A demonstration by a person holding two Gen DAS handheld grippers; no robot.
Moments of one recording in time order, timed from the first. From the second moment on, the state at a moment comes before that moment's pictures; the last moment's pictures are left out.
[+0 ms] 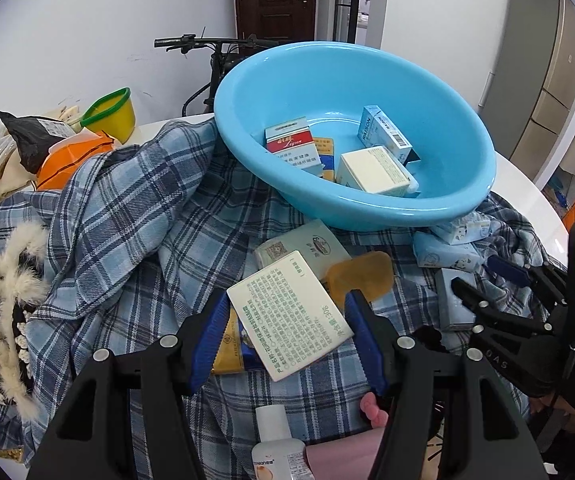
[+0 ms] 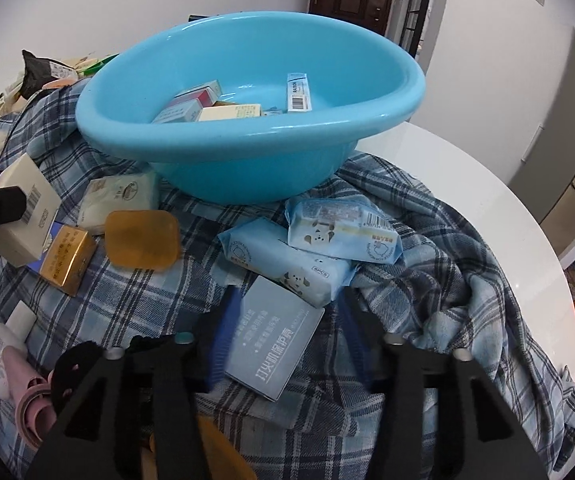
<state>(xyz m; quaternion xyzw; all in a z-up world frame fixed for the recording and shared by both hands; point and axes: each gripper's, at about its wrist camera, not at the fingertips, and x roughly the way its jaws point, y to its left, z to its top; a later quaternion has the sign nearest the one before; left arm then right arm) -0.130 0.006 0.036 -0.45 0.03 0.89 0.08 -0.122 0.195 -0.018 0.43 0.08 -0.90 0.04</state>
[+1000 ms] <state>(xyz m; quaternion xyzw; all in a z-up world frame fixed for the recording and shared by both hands) -0.130 0.015 0.033 -0.46 0.04 0.88 0.09 -0.102 0.173 -0.007 0.41 0.11 -0.90 0.12</state>
